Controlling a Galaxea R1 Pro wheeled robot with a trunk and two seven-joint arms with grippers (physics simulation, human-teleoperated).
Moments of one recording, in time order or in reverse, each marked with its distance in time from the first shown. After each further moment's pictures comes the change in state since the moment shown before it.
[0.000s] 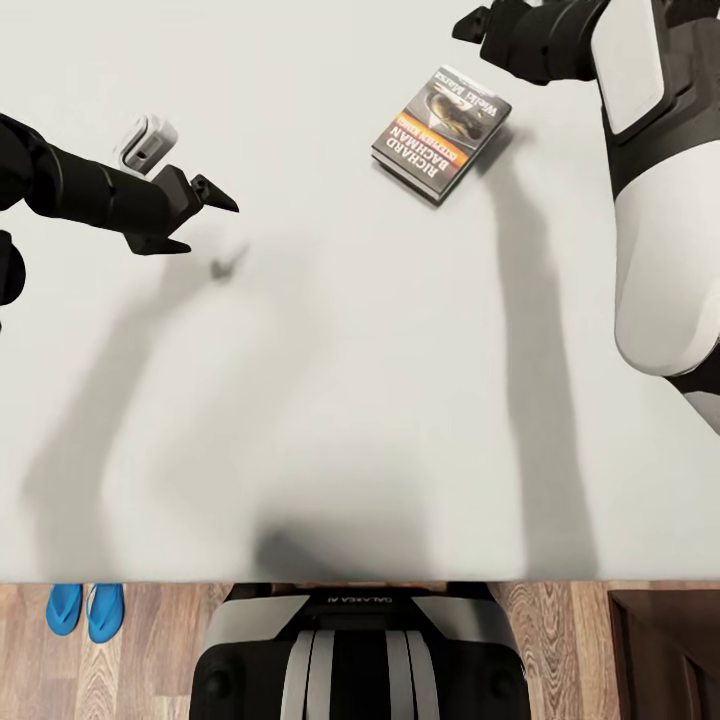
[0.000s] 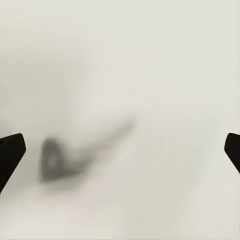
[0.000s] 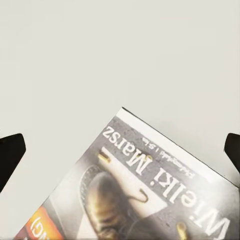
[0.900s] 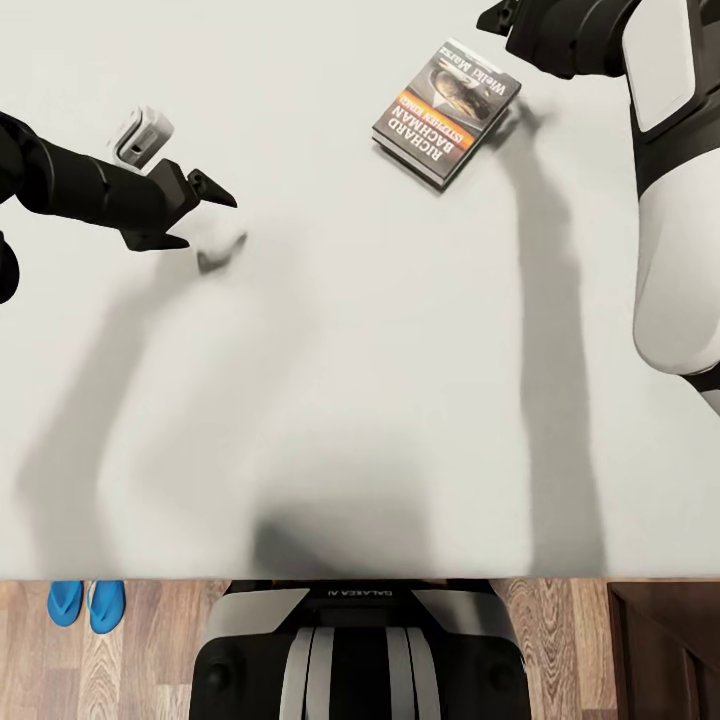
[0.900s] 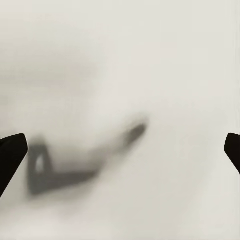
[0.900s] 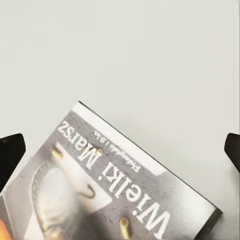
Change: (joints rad) left arm 0.000 0.001 0.011 -0.025 -0.003 0.003 0.007; right arm 0.001 -0.049 -0.003 -0.011 -0.003 -0.010 0.028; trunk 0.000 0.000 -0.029
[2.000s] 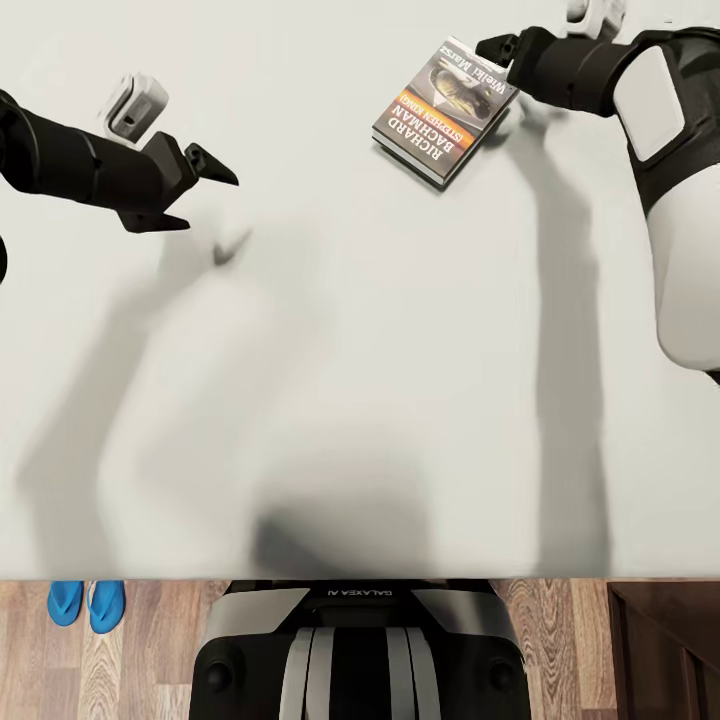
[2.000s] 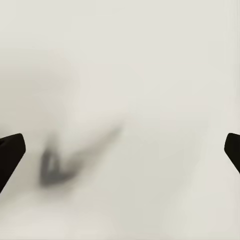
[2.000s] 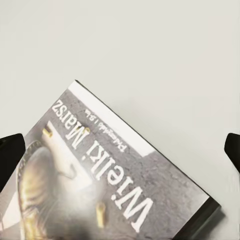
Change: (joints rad) left arm -0.038 -0.009 -0.002 -0.026 0.005 -0.002 -0.010; right arm -0.010 -0.055 0.005 0.195 0.014 -0.185 0.246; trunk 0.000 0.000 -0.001
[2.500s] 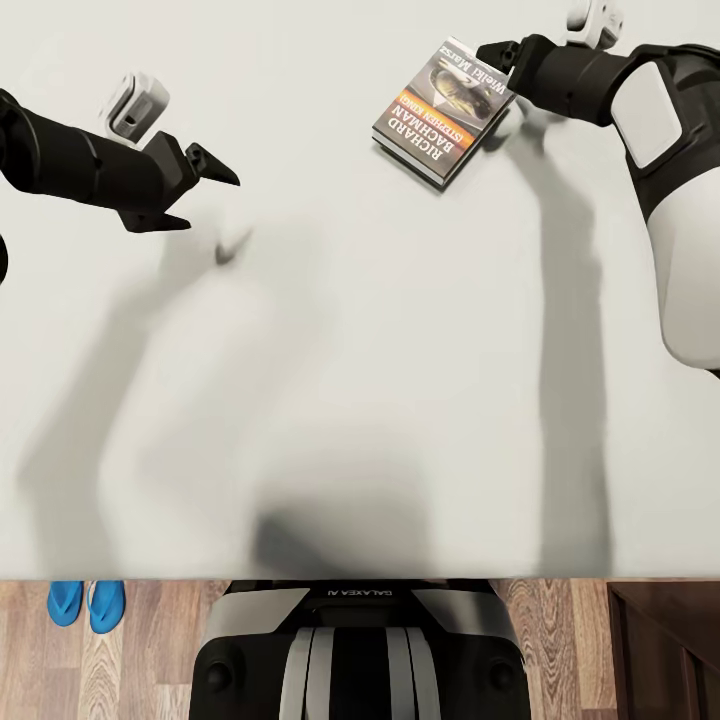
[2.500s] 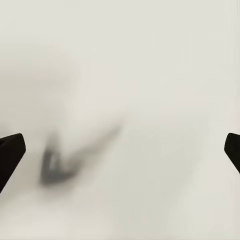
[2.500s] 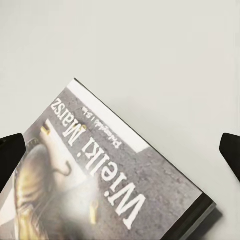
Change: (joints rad) left arm -0.001 -0.001 -0.002 0.000 0.001 0.000 0.000; right arm -0.003 -0.010 -0.004 0.053 -0.003 -0.064 0.049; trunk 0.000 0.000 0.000
